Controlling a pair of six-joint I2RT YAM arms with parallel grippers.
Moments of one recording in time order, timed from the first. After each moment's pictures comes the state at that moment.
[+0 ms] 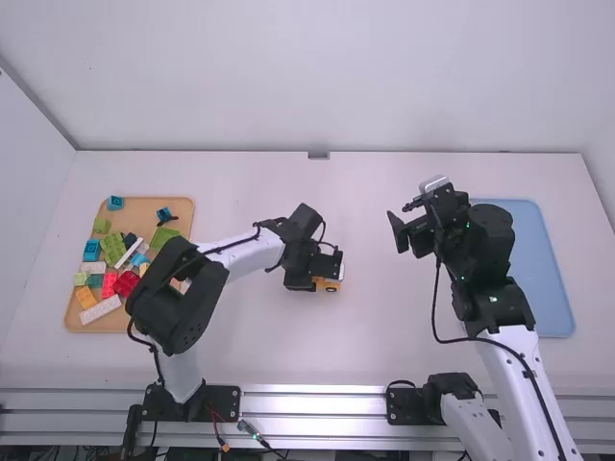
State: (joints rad) left arm -0.55 1.88 1.12 -0.52 0.27 1.07; right arm 0.10 0.90 0.80 -0.27 -0.28 -0.30
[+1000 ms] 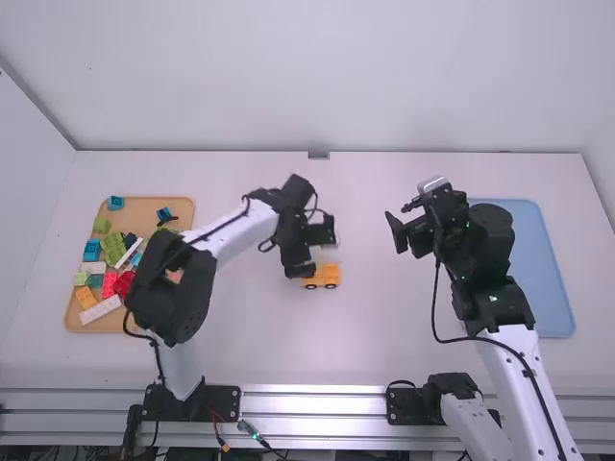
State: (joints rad) left arm -0.43 1.89 1.38 -0.81 0.28 0.82; right arm 0.10 0.91 0.80 -0.27 -0.30 -0.30
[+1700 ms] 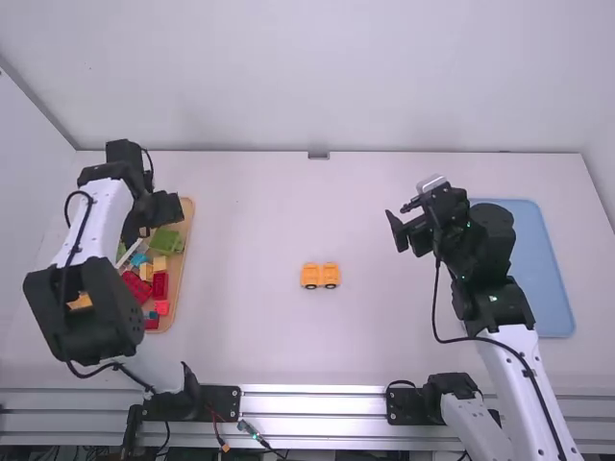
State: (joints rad) left arm 0.30 1.72 1.43 -1.01 -0.06 -0.12; right arm 0.10 0.91 0.80 -0.24 -0.30 -0.34
